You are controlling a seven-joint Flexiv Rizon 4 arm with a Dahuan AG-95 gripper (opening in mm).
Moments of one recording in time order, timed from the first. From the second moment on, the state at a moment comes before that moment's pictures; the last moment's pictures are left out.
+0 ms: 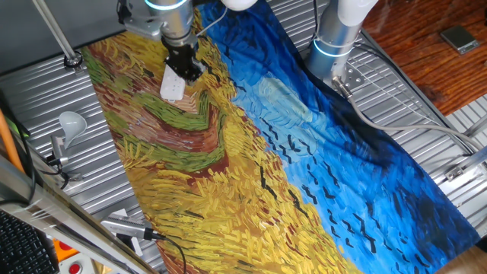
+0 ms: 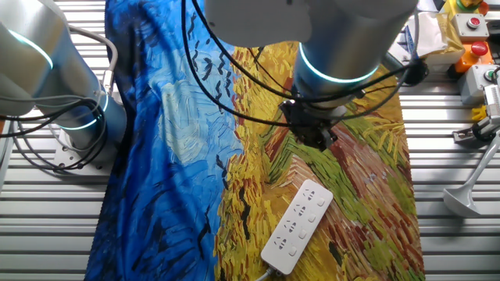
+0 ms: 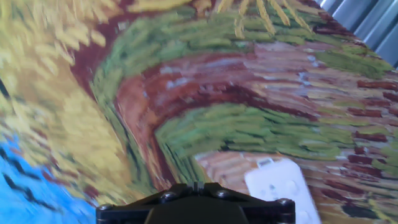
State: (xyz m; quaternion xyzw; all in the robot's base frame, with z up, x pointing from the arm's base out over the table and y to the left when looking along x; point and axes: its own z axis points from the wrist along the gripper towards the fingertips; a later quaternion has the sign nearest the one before) arm 0.472 -0.053 0.151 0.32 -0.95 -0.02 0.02
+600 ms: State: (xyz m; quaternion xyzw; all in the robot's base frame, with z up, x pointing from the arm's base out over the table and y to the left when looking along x) arm 0.440 -0.099 0.141 0.34 -0.94 -0.01 0.01
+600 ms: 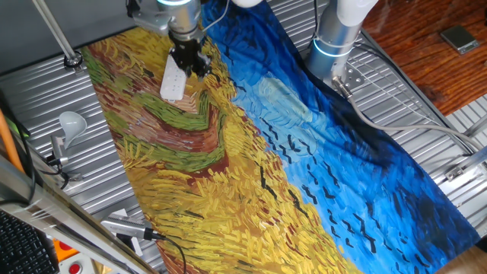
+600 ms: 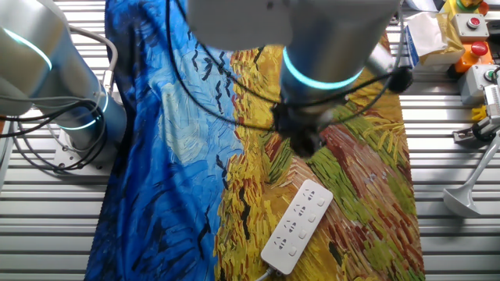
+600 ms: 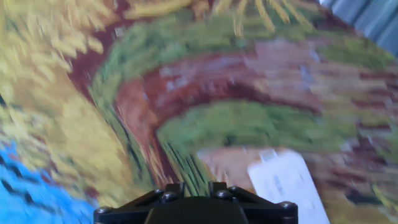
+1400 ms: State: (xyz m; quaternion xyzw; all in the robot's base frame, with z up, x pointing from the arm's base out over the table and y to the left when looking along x) arm 0.435 -0.135 0.126 0.44 -0.90 -0.02 0.00
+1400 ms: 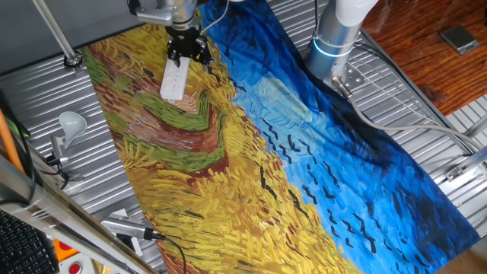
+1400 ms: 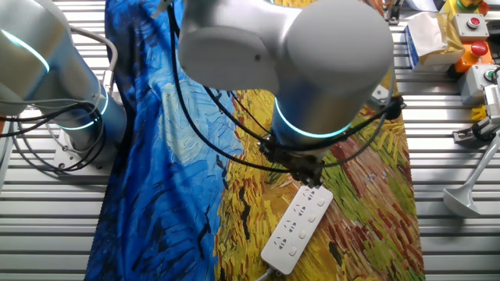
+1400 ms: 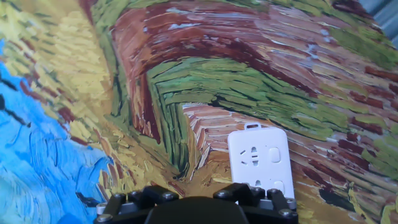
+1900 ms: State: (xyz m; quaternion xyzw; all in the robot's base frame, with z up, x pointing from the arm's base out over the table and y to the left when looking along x) arm 0.426 -0.140 0.120 0.40 -0.92 -0.01 0.00
